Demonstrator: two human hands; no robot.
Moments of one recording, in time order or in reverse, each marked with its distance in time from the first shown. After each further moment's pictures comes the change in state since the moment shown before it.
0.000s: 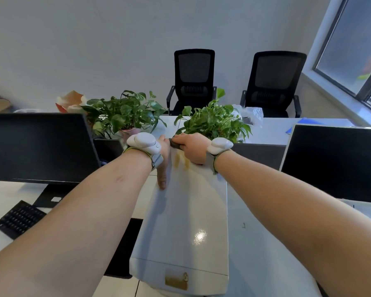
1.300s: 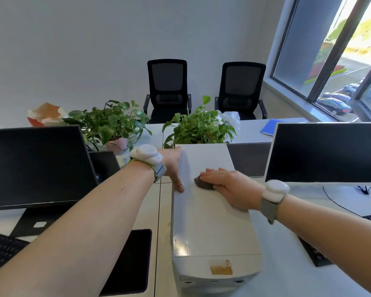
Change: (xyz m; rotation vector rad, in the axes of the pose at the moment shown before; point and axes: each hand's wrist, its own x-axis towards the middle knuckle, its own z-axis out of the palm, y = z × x) left_hand 0.025 -0.041 0.038 -0.377 0.051 0.334; right_hand -0.158 -0.040 0.028 0.199 0.100 0.056
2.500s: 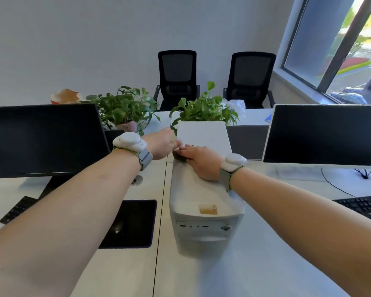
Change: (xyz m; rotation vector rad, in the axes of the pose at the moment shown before) left_hand -0.094 0.013 0.035 -0.044 0.262 -0.041; right_hand 0.015 -0.068 0.031 -0.119 -0.028 0.030
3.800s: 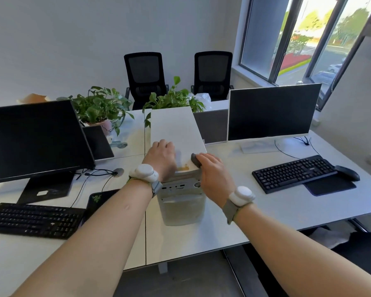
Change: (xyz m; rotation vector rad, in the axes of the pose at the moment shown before) left_hand -0.096 0.078 0.112 0.007 0.380 0.183; right_hand -0.200 -0.039 0.070 0.140 0.636 0.271
